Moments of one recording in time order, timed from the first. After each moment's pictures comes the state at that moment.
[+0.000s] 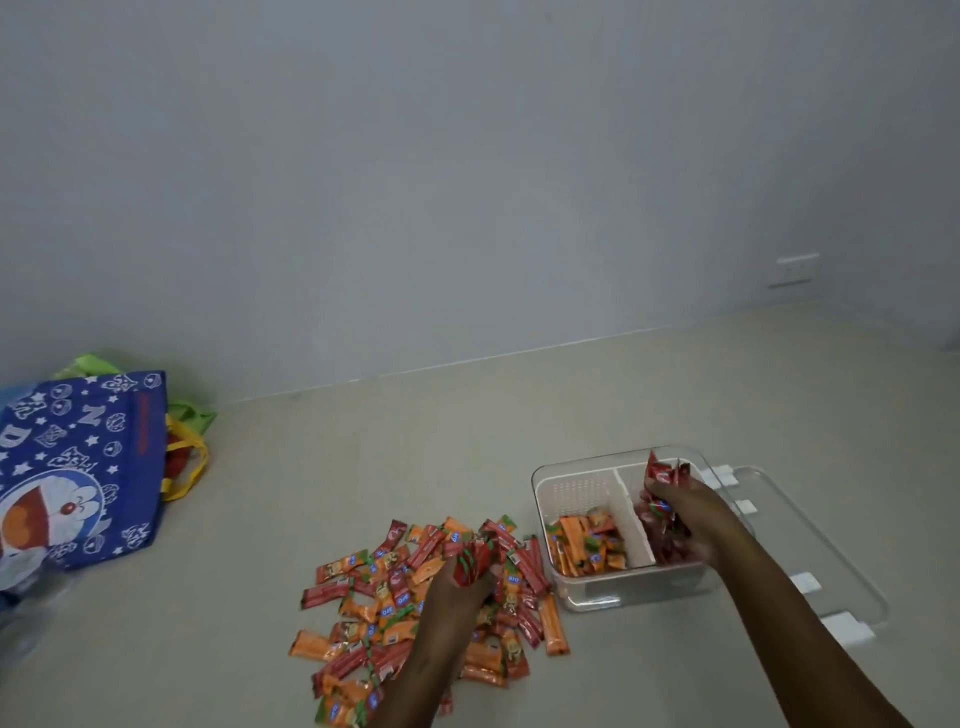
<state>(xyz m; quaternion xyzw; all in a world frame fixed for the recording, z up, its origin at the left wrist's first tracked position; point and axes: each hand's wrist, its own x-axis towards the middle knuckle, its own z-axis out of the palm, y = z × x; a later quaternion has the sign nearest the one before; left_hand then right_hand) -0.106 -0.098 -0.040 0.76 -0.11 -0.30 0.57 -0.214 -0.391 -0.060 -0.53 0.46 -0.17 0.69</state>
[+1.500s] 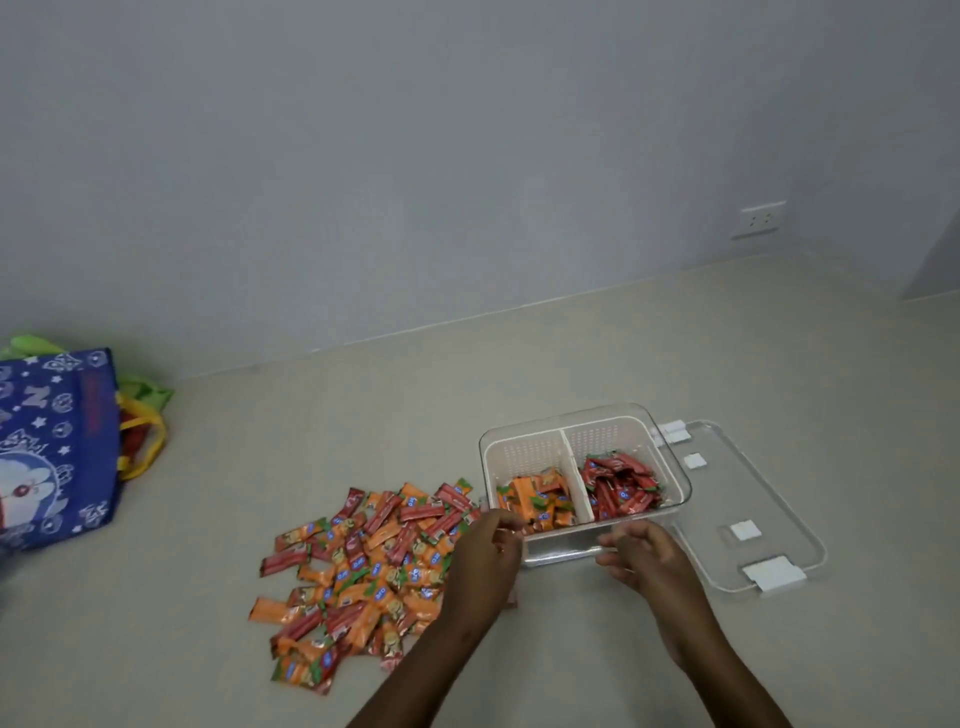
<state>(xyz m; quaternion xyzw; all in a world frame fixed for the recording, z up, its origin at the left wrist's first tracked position) -0.162 -0.183 -0.068 0.82 -0.32 -0.18 0.43 -0.315 -0.315 -0.075 -0.54 0.41 -0.23 0.70</state>
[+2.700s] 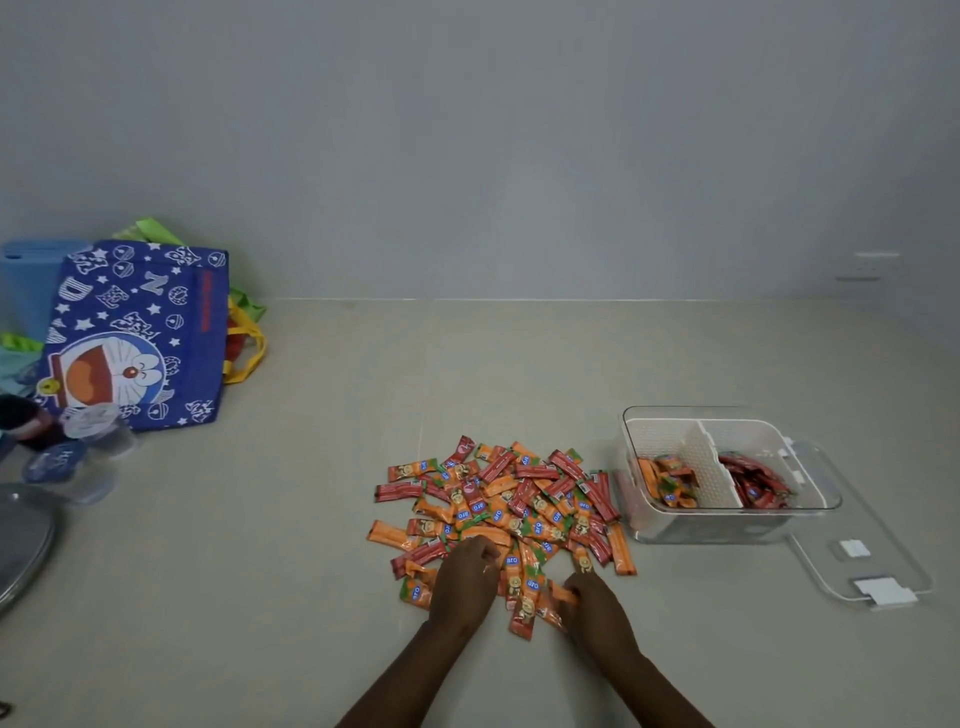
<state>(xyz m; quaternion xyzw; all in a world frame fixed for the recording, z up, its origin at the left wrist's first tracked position) -0.053 0.022 -0.159 0.89 -0.26 -0.17 0.35 -0.185 -0.118 -0.183 -0.88 0.36 0.04 0.32</state>
